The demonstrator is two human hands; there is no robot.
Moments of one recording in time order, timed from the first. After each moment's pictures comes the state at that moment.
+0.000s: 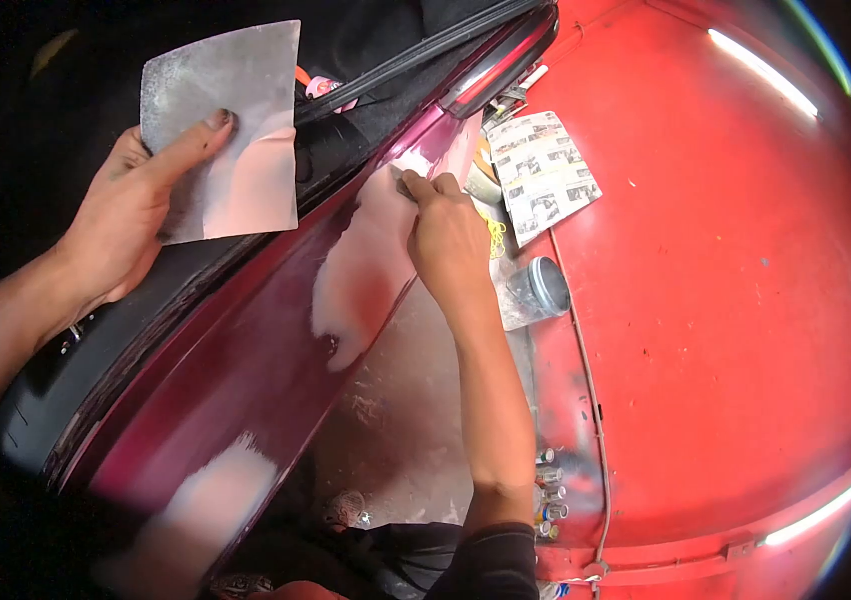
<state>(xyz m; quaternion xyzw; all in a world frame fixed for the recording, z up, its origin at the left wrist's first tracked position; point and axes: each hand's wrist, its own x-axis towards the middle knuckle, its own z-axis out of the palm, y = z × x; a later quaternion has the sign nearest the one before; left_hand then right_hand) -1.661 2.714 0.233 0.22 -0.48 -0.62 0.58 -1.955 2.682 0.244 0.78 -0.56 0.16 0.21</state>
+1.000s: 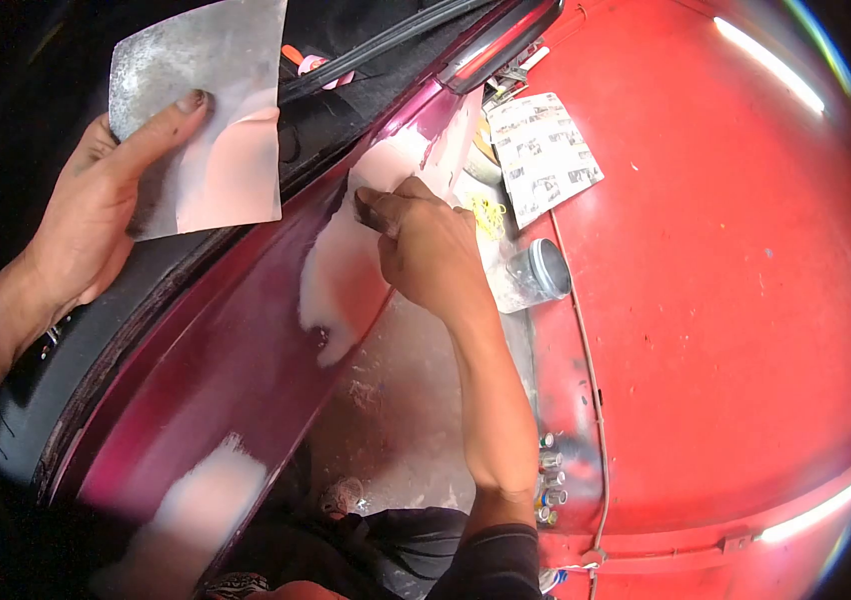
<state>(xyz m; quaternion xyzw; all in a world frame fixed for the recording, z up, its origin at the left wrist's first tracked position) -1.666 2.717 0.232 0.24 -0.51 -0.60 0.57 -1.945 2.710 0.246 0.82 -0.56 0.13 0.04</state>
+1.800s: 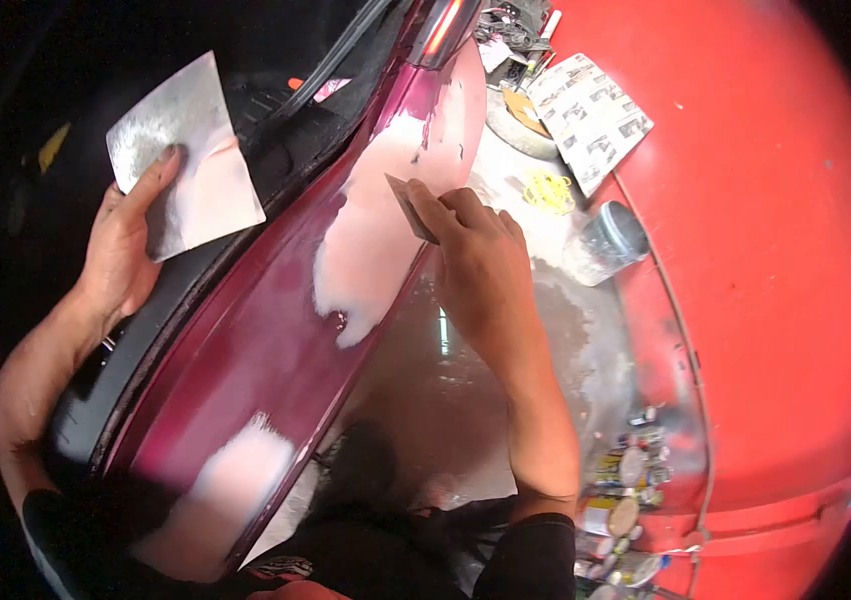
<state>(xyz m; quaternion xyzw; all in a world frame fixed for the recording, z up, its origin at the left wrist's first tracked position) -1.666 2.723 0.243 0.32 -0.46 -0.59 0.58 -1.976 2.770 0.235 0.78 -0.56 0.26 0.10</state>
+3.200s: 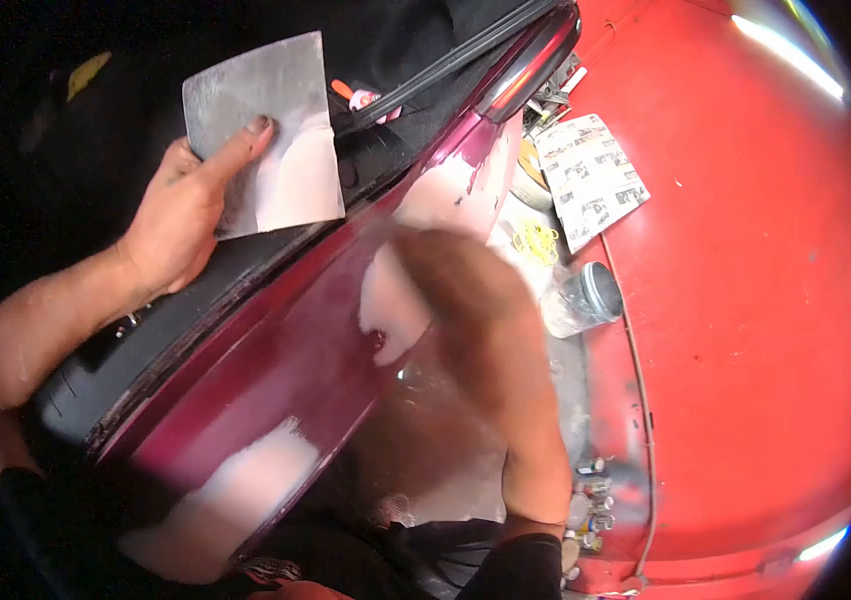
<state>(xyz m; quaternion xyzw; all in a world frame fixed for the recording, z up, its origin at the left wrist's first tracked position) -1.668 2.721 0.239 0.25 -0.47 -0.58 0.62 -1.920 2.785 0.268 0.87 -0.38 0.29 0.09</state>
